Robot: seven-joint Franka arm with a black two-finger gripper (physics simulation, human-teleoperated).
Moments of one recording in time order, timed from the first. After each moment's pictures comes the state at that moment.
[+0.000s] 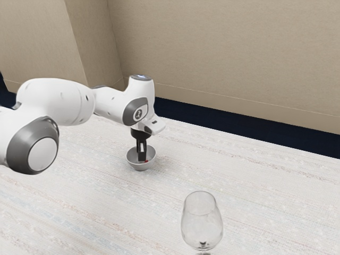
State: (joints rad) arm -0.16 0.68 0.16 -1.51 0.00 2.06 0.90
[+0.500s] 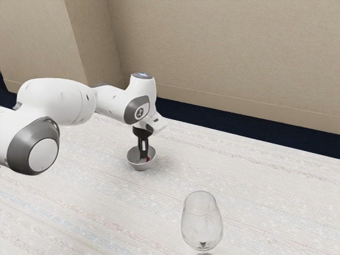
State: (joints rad) arm -0.16 0.69 0.16 -1.49 0.01 2.07 0.91
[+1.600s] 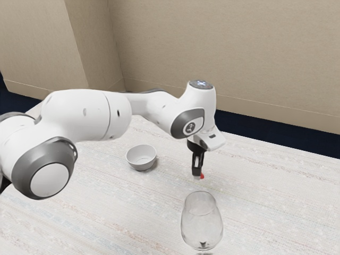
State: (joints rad) arm -0.41 0.70 0.07 -1.39 0.01 2.04 0.88
